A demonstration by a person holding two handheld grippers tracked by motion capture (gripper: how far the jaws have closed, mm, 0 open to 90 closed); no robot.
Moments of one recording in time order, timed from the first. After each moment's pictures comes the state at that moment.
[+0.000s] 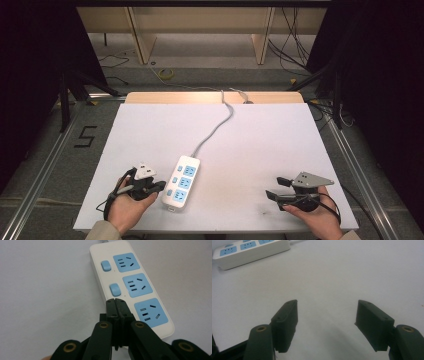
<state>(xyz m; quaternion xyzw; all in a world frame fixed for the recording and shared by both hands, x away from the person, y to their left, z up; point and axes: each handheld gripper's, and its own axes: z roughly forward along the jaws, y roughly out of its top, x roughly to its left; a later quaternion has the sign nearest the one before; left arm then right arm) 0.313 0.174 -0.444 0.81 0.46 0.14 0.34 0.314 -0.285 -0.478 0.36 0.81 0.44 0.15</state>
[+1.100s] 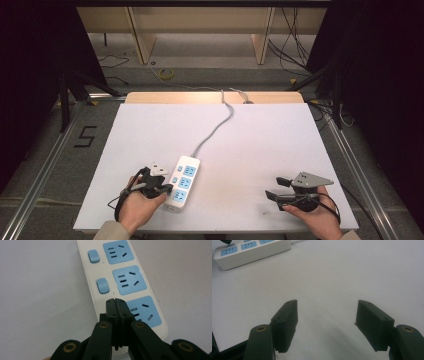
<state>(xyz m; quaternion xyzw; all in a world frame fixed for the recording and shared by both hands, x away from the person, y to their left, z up) 0.321 0.150 -0.448 0.83 0.46 0.12 0.29 0.314 -0.284 -0.478 0.35 0.81 0.44 0.15</state>
